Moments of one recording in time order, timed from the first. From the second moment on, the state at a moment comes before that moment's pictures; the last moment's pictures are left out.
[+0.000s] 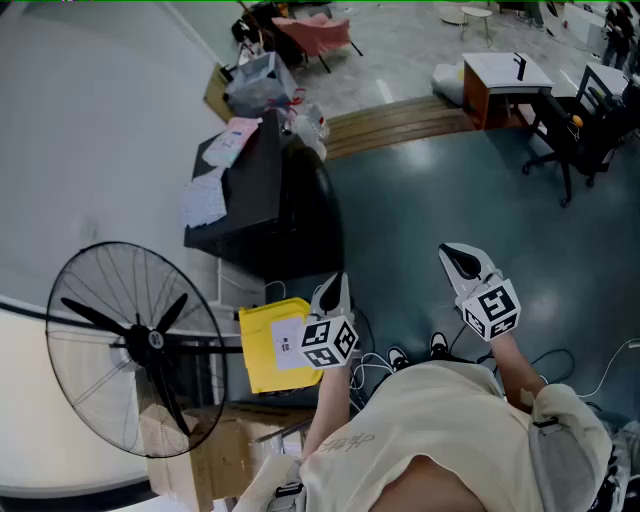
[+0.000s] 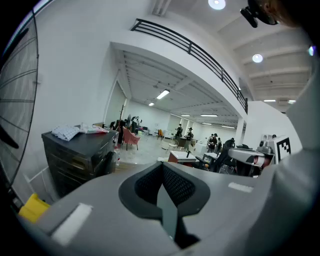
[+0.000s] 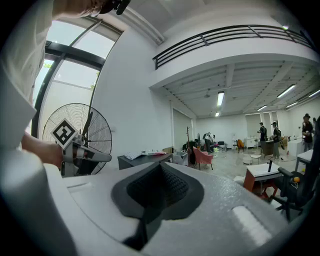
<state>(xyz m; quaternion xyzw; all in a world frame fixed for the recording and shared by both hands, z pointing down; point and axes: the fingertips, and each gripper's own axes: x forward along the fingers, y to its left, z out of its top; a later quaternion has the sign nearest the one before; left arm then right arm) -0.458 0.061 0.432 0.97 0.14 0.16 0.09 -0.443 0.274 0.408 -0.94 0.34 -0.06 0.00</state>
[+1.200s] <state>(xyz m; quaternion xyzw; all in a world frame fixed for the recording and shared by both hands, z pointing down) -0.481 0.059 0.447 0.96 0.19 0.16 0.10 -0.480 0.270 0.409 -0.95 0.30 -0.07 -0.02</state>
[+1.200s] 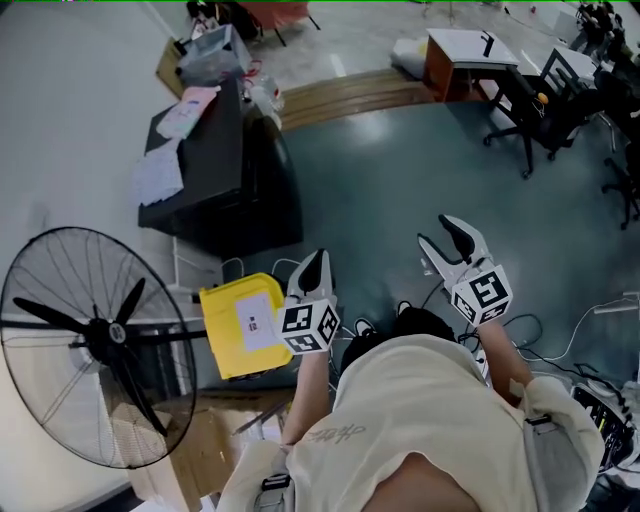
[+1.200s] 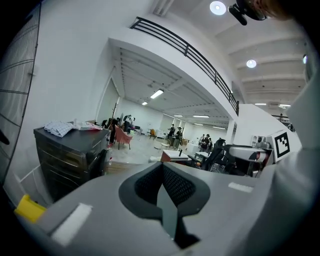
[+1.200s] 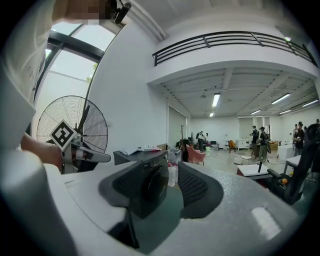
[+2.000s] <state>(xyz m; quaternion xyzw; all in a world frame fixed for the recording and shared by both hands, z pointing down) -0.355 0.059 0.453 0.96 0.18 0.19 0.05 -0.354 0.294 0.447 -0.95 0.30 -0.10 0.07</state>
